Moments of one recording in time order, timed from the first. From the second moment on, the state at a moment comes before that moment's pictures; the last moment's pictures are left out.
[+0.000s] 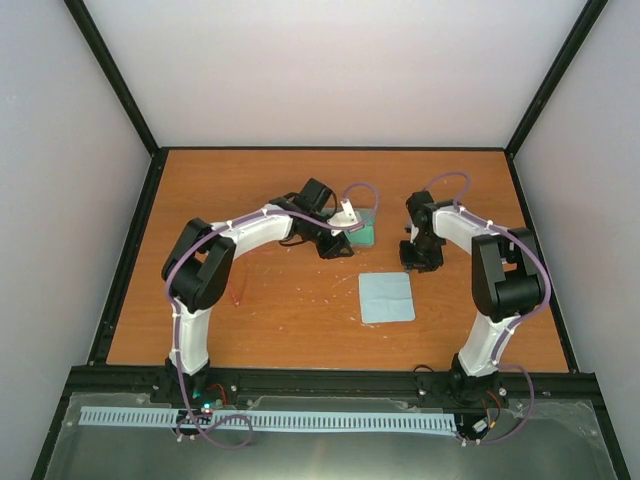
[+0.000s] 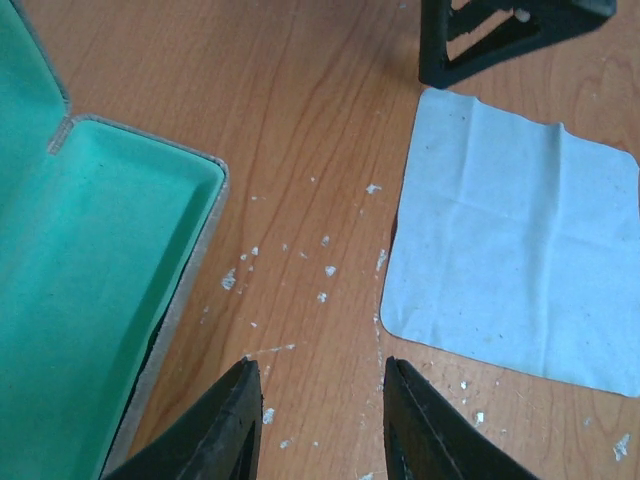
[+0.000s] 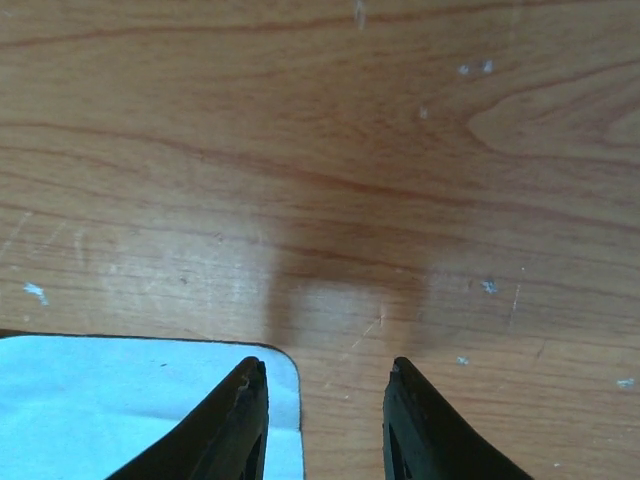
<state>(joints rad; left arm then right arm) -0.64 2.00 1.44 -0.48 0.56 0.45 0.22 1.81 1.16 -0.89 -0.08 0.22</state>
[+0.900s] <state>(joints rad) -0.64 2.01 1.45 -0.48 0.53 0.44 0.26 1.82 1.13 -0.87 -0.10 0.23</state>
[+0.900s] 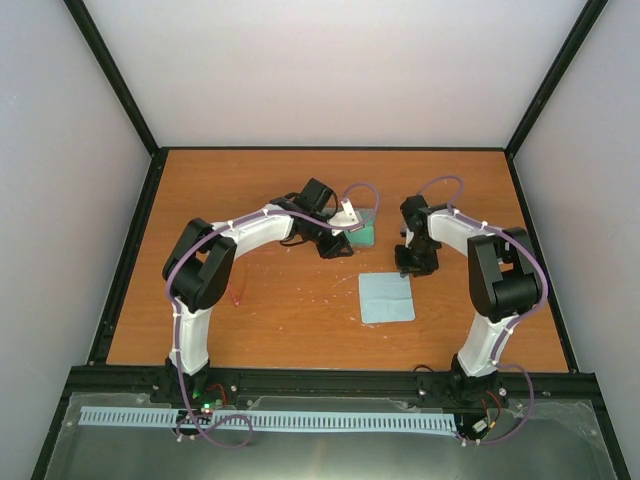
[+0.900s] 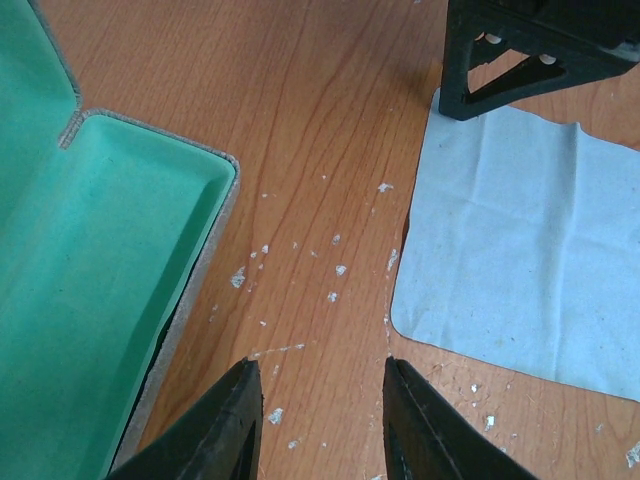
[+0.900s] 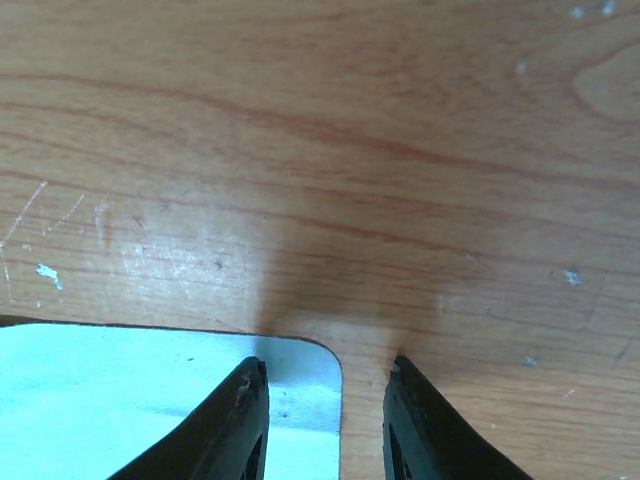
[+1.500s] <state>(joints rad) -0.64 2.01 1.41 -0.46 0.52 0.44 0.31 1.82 1.11 -0.86 -0.06 0.29</state>
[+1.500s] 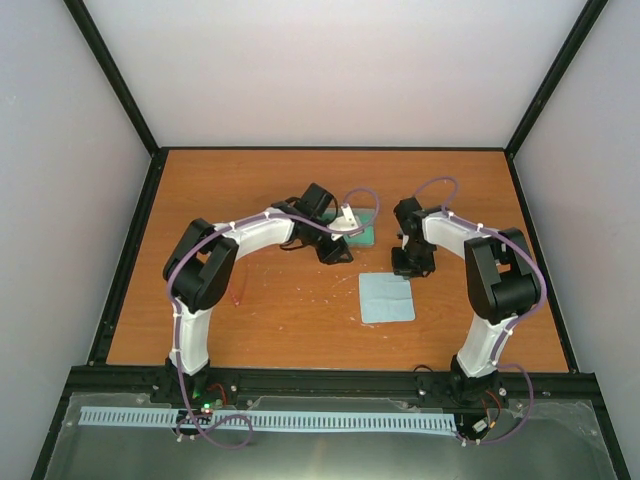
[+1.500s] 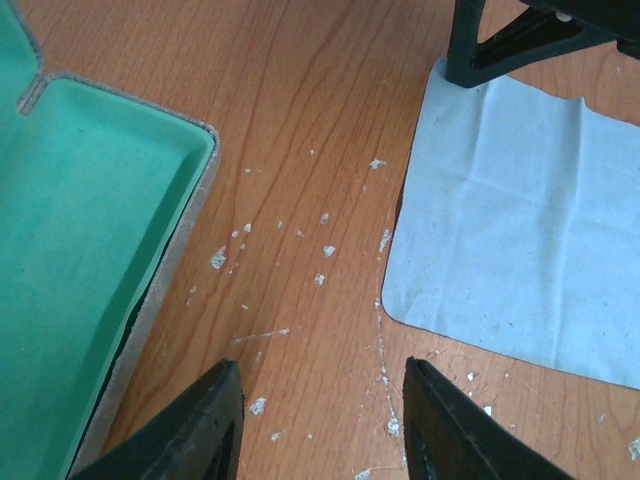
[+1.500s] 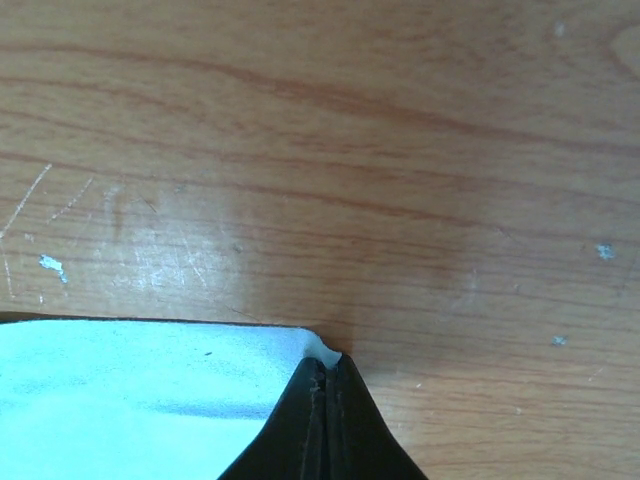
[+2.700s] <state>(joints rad) -0.76 2.14 1.46 -0.49 0.47 0.44 0.31 1.81 1.10 -0.85 -0.04 0.35</state>
